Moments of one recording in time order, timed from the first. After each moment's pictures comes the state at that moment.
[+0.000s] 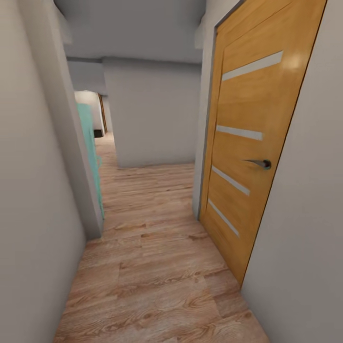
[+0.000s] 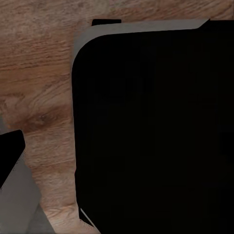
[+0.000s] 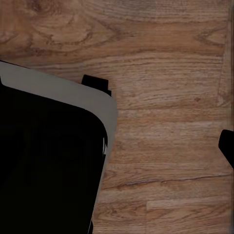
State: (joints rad) left arm 0.00 0.00 0.01 -0.07 0.00 0.00 0.00; right arm -0.12 -0.05 0.67 0.03 -0.42 -0.13 0.00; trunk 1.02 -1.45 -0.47
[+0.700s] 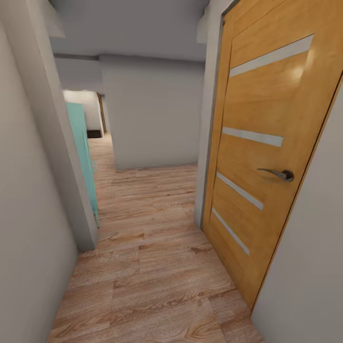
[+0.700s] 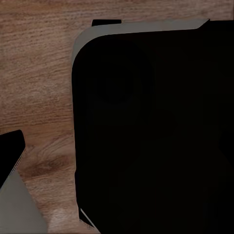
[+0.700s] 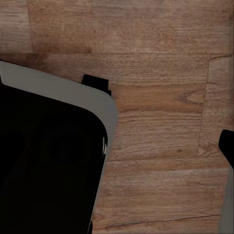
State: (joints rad) left arm 0.00 0.00 0.01 -0.07 0.00 -0.01 0.00; right arm -0.12 -0.05 0.67 0.03 -0.42 -0.13 0.00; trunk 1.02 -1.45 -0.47
